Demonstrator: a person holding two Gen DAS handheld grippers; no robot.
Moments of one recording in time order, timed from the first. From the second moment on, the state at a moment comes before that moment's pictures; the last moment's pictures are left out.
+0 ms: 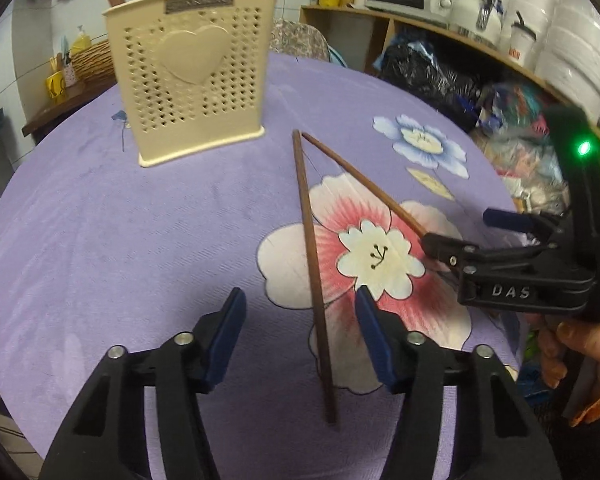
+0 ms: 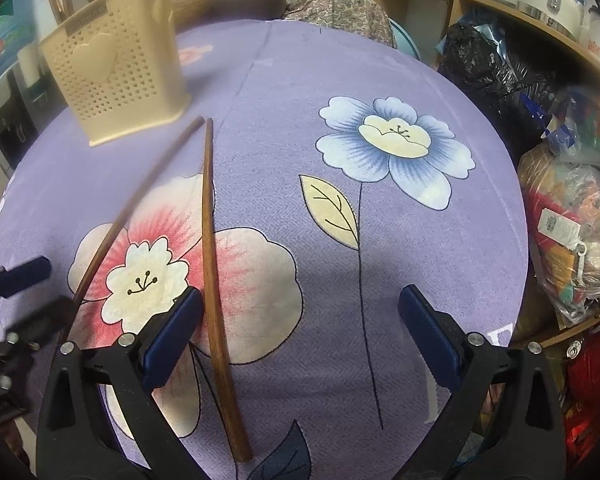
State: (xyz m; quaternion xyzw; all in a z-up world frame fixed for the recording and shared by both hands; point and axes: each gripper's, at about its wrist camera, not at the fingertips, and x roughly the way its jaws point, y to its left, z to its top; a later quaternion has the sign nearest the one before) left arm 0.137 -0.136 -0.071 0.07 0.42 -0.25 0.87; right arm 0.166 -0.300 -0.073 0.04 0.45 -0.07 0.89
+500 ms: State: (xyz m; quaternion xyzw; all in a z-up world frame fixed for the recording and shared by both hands) left arm 0.132 -0.072 -0.070 0.05 0.41 -0.17 0.90; right arm 0.164 -0.287 -0.069 0.01 0.44 -0.07 0.89
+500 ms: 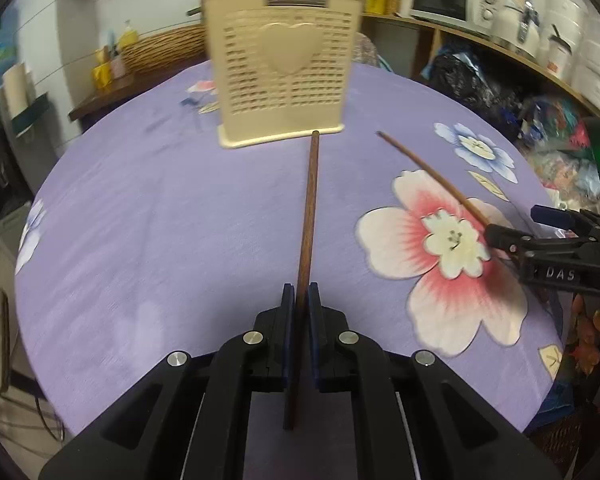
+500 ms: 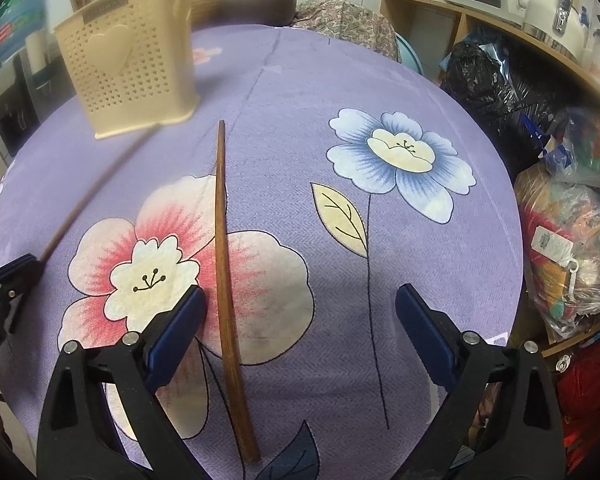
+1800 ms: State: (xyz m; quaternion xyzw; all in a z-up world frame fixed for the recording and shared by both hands) left arm 0.261 -0.107 -0.062 0.08 0.46 -0.21 0.86; right arm 0.298 -0.253 -0.057 0.00 0.49 0.07 0.87
